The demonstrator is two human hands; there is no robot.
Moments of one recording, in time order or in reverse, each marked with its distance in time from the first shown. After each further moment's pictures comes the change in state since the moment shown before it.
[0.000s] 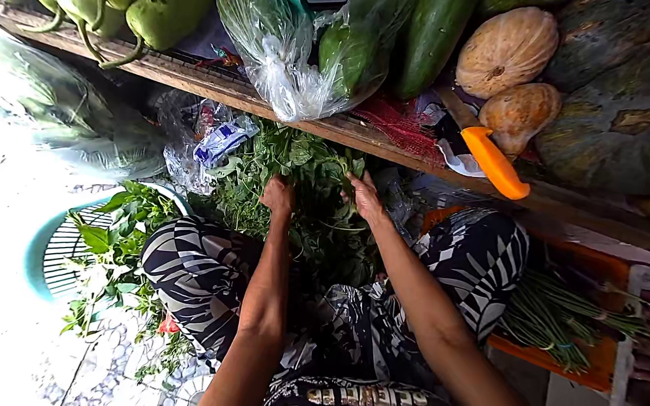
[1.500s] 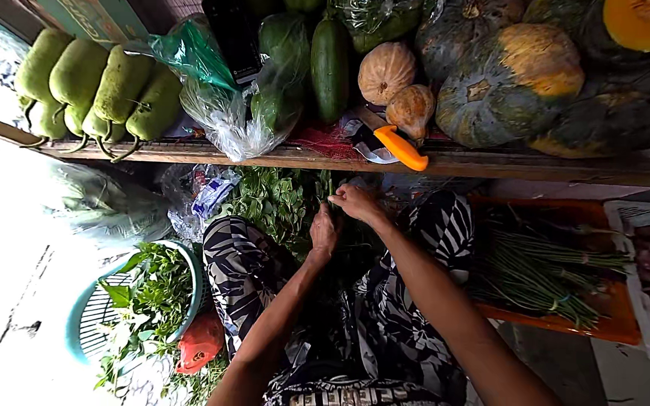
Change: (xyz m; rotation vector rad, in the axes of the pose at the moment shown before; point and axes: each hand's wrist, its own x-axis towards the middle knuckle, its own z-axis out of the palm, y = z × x) left_hand -0.137 0.106 0.039 0.070 -0.322 0.312; right_hand -0.091 -0.075 -0.089 -0.877 -0.150 -0.169
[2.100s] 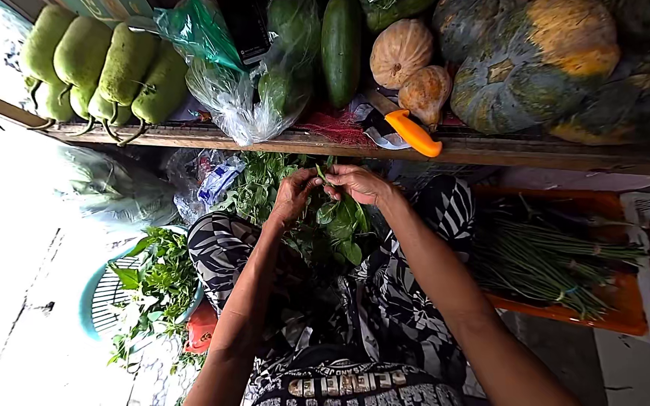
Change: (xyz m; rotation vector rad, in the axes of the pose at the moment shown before) left_hand 0.014 -0.052 -0.103 -0.271 0.076 0.730; right_hand 0.002 -0.008 -0.001 0.998 -0.371 -0.246
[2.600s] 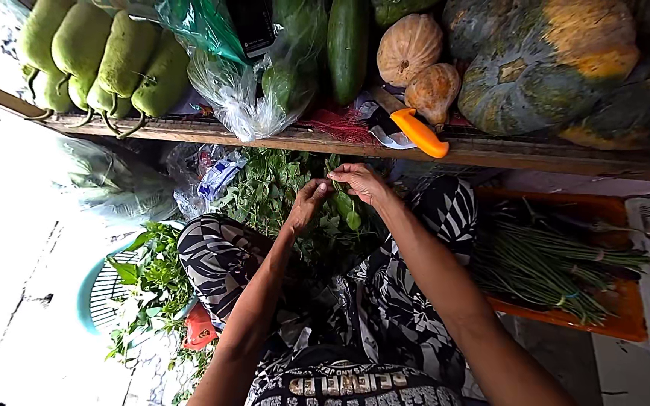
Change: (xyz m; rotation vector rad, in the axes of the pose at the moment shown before) left_hand -0.012 -0.019 0.042 -0.350 -0.056 -0.408; right_hand 0.011 0.008 0.003 -0.180 0.374 0.084
